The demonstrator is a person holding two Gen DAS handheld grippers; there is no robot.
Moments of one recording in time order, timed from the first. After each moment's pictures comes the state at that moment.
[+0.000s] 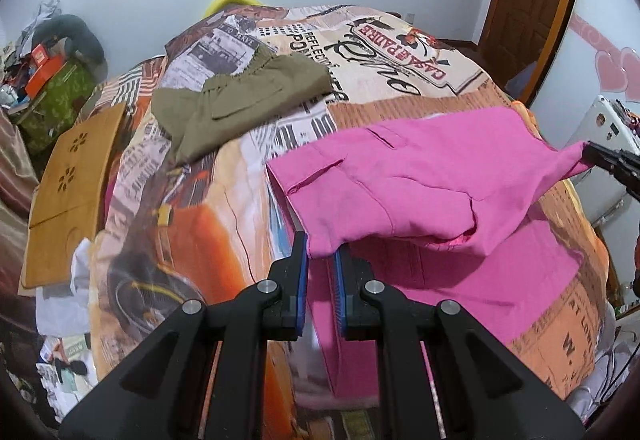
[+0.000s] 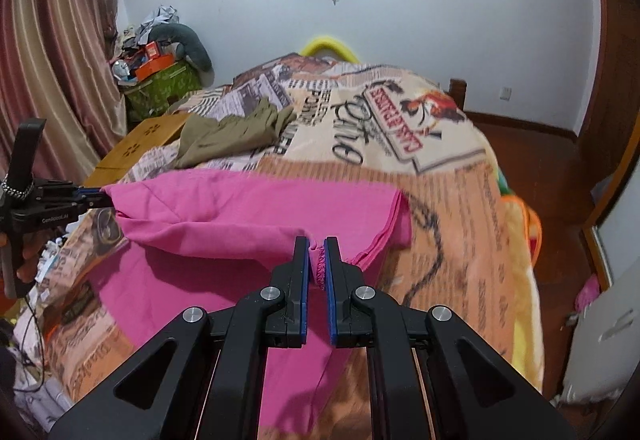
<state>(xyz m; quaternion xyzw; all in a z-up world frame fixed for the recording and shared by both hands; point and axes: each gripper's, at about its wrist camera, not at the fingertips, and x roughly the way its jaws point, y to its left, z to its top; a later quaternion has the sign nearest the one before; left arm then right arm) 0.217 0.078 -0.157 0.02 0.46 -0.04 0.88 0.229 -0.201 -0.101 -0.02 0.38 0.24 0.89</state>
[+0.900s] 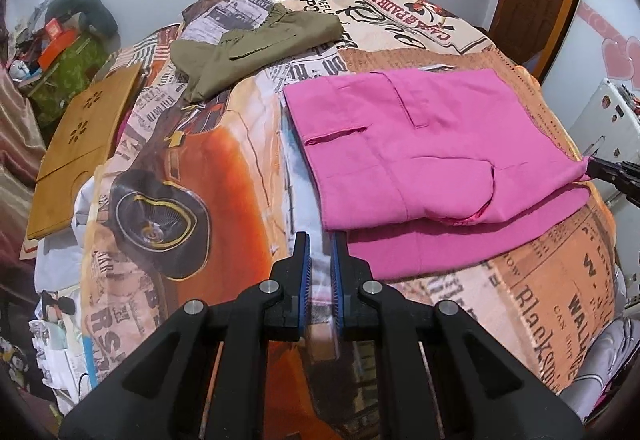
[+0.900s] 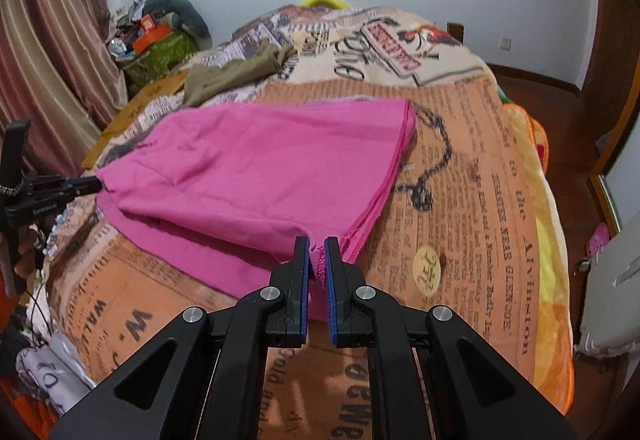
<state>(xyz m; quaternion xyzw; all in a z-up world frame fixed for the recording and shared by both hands) 0.148 0.085 -0.190 0.02 0.49 -0.02 0.87 0.169 -0.216 -0.149 0.00 0.45 0.24 0.86</state>
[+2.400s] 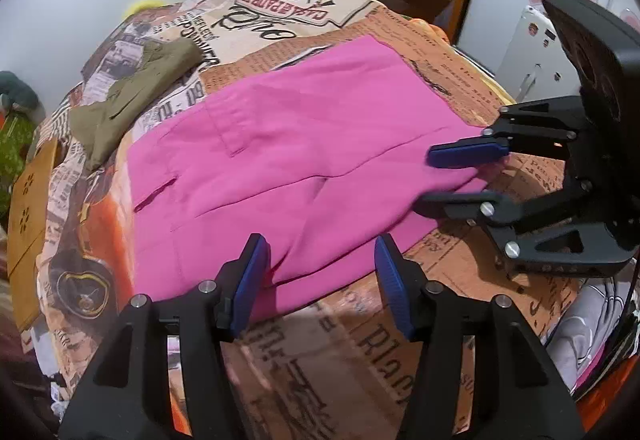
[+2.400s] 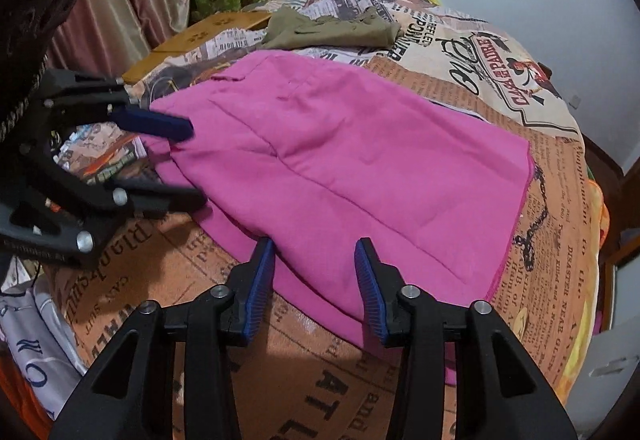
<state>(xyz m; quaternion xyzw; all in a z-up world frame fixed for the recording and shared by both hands) 0.161 -0.029 -0.188 0.10 0.49 -0.17 0.85 0.157 -0.114 -0.161 -0.13 0.44 0.34 0.82</state>
